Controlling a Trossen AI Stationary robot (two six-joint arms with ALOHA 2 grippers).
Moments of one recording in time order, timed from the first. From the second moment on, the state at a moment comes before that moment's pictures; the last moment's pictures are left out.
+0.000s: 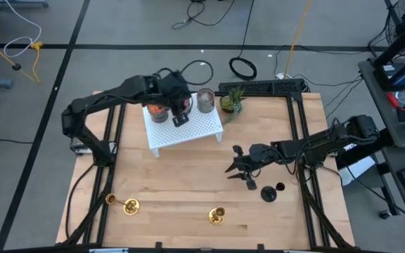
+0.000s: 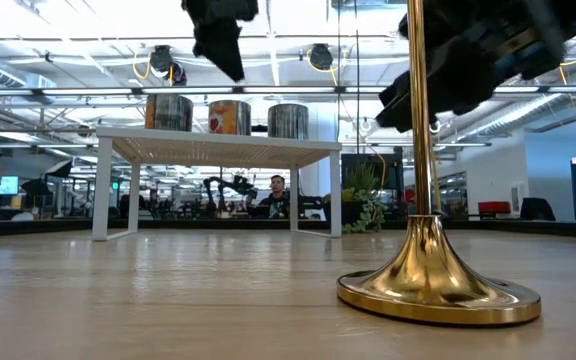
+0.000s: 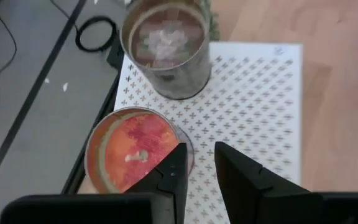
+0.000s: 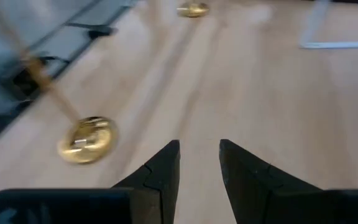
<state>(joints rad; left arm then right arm) 0.33 1.59 1.71 -1.07 -0.15 0.02 0.16 1.33 0.56 0.28 -0.19 -0.01</state>
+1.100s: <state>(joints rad) -0.28 1.33 1.71 -1.14 -0.51 -0.13 0.41 1.70 0.75 0.81 -0.45 0.15</state>
